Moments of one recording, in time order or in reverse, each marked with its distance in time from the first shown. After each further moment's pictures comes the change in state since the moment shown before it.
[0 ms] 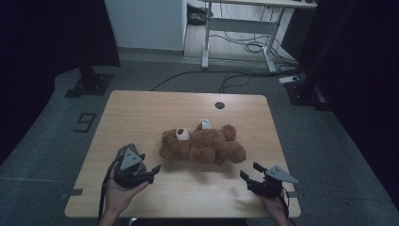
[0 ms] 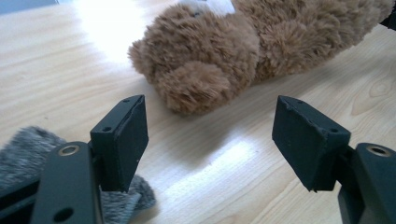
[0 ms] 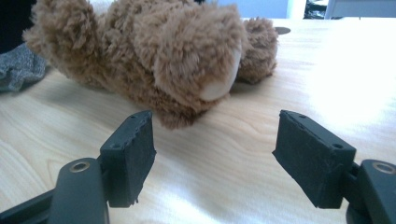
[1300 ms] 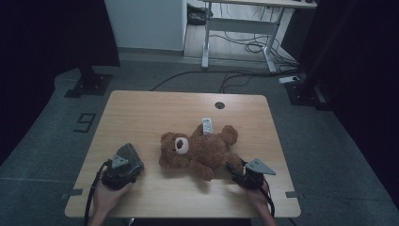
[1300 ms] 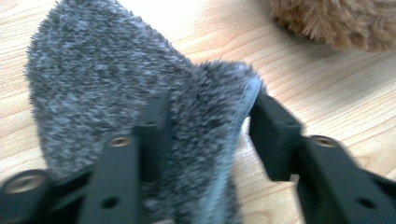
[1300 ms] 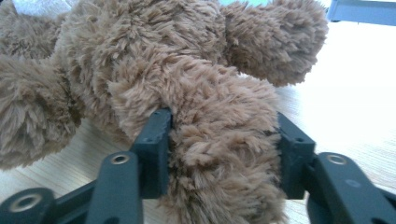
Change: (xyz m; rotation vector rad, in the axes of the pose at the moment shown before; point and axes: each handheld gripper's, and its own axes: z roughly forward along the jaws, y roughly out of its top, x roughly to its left) left arm 0.061 -0.058 0.021 0.177 0.127 -0.117; right arm 0.029 0.008 0.052 0.033 -0.034 -0.080
